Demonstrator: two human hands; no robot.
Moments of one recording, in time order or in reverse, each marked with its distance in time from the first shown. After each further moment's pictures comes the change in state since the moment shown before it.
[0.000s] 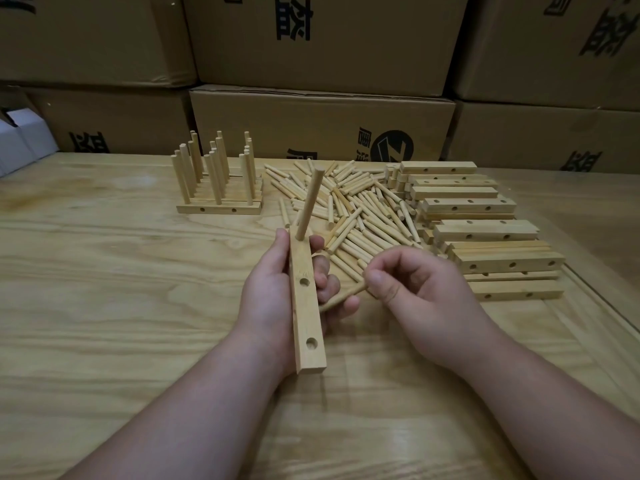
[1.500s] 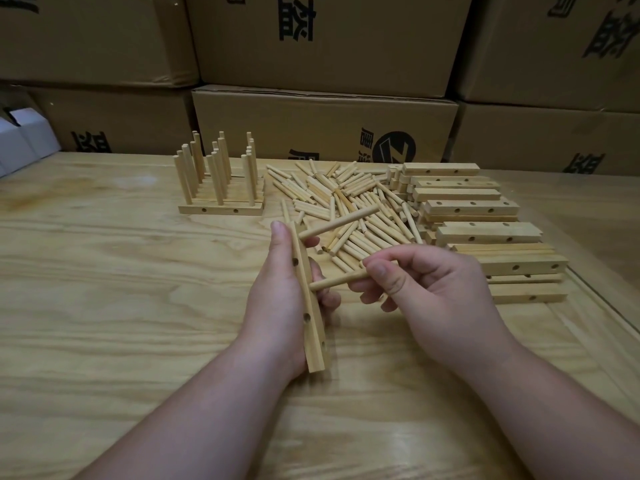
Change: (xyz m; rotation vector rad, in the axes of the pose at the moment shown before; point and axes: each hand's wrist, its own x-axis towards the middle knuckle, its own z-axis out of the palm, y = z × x) left_hand 0.006 -0.007 -0.003 0.162 0.207 0.205; right_hand -0.001 -0.022 0.005 0.147 0.090 0.007
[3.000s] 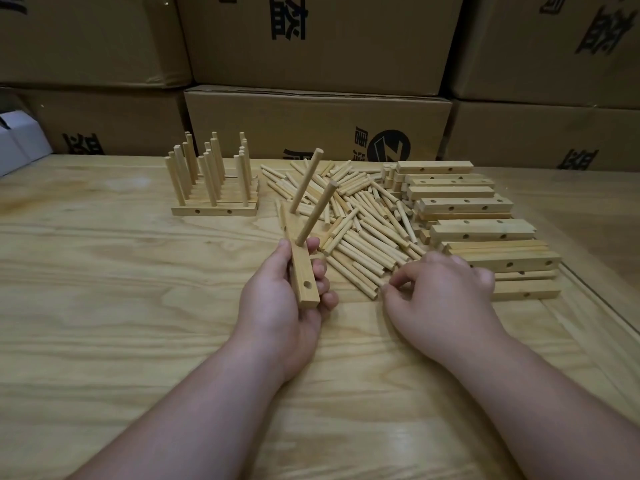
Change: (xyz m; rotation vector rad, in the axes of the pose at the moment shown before) left_hand -0.001 0.001 0.006 -0.124 -0.037 -0.116; right_hand 0.009 0.030 -0.014 -1.160 0.087 0.220
